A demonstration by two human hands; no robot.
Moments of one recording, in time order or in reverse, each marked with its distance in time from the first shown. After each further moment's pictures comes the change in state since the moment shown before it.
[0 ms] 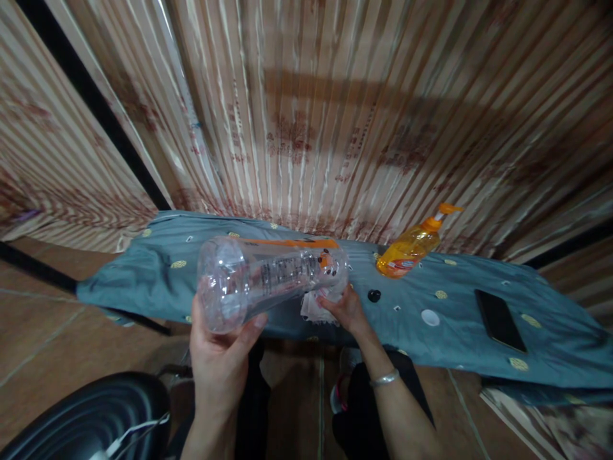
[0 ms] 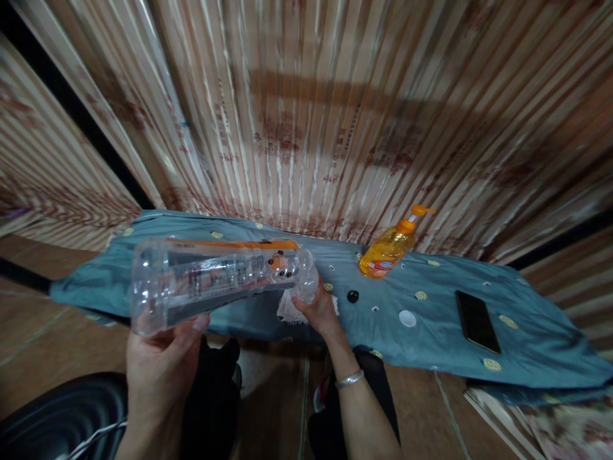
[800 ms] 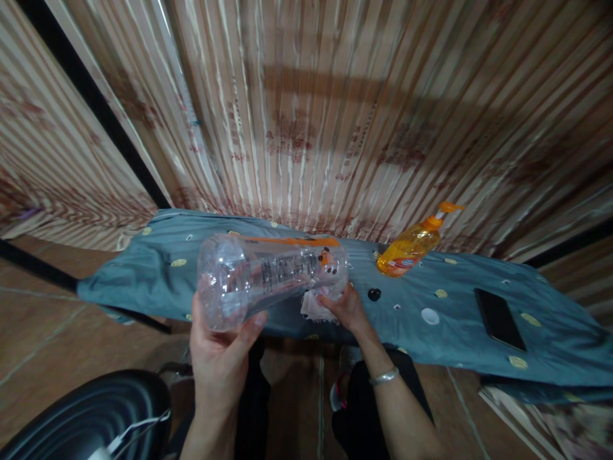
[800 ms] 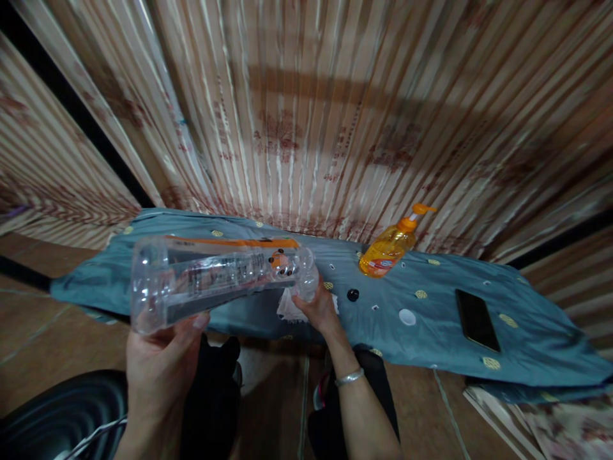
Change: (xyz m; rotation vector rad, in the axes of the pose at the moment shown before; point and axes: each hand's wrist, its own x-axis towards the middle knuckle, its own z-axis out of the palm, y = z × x) left_hand 0.000 0.000 0.000 -0.064 -0.042 0.045; right_hand -0.001 -0.002 0.000 0.016 -0.009 -0.003
